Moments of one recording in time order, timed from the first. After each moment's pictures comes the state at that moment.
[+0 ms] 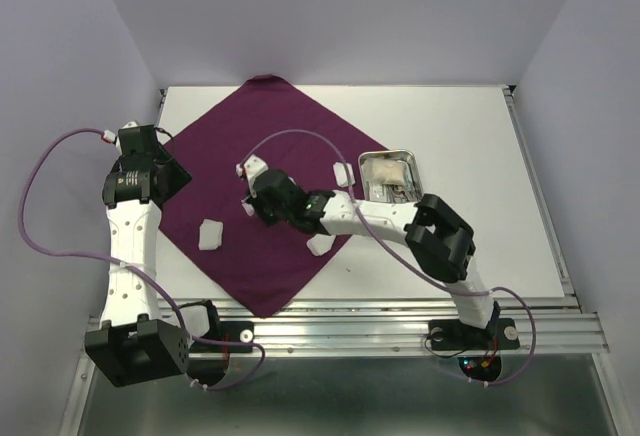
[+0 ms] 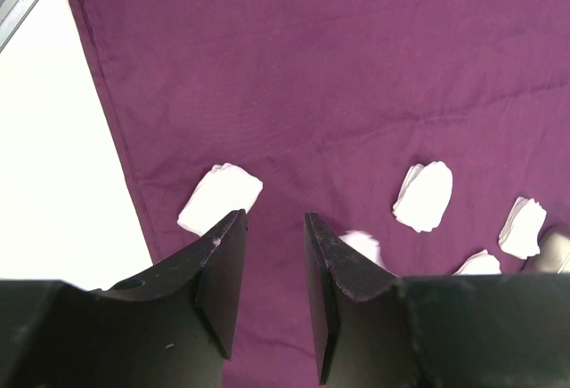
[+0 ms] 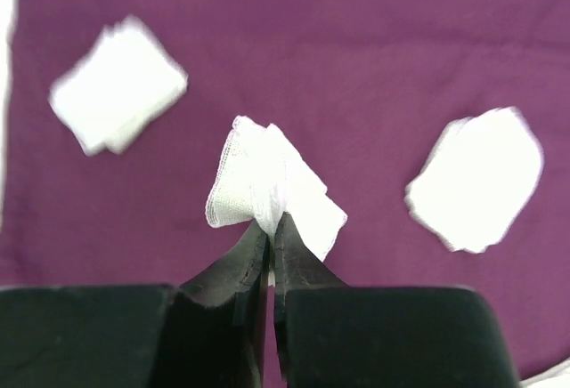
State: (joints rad) left arm 0.17 1.11 1.19 -0.88 -0.10 -0.54; right arm 1.13 2.13 1.62 -0.10 0.26 0.12
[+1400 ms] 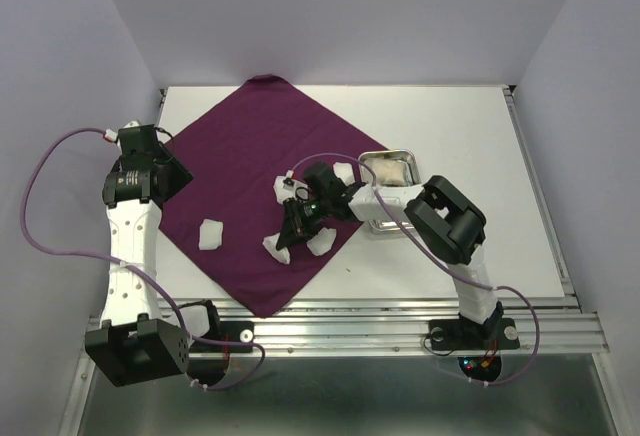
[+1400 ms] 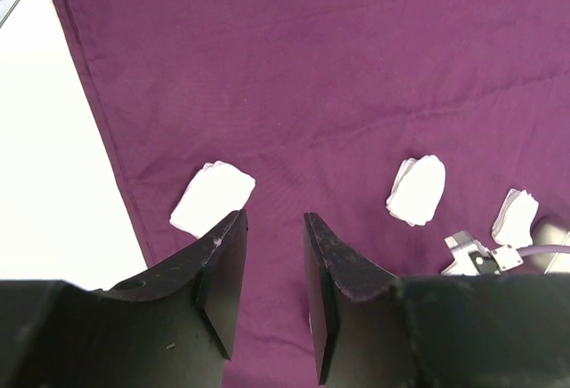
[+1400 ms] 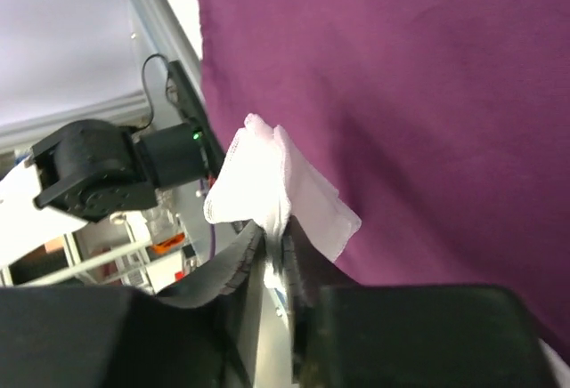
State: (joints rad) left arm 0.17 1.11 1.18 -0.88 -0.07 -0.53; right arm 0.85 2.09 1.33 0.01 -0.80 0.81
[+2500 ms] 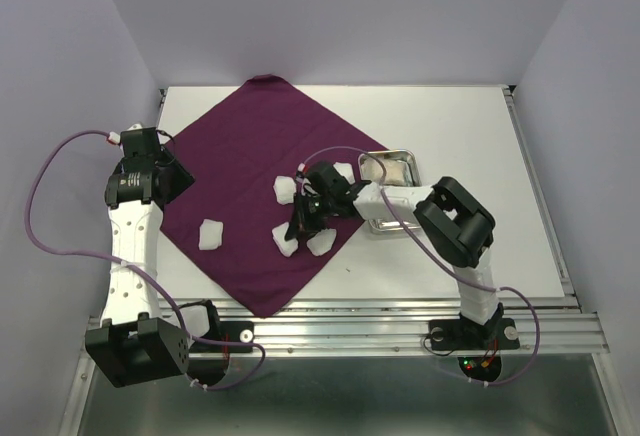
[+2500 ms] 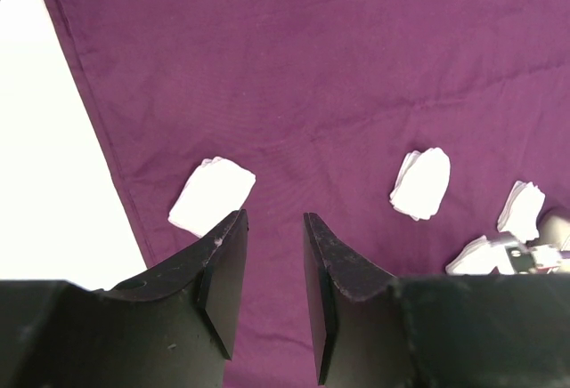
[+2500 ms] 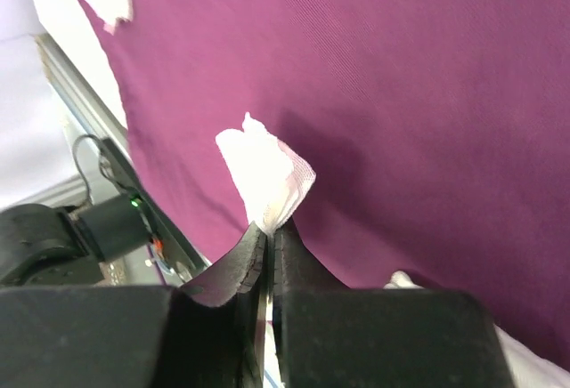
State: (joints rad) left arm 0.17 1.11 1.15 -0.86 -0.05 -0.52; right arm 0.85 2.05 1.29 -0.08 -0.51 0.80
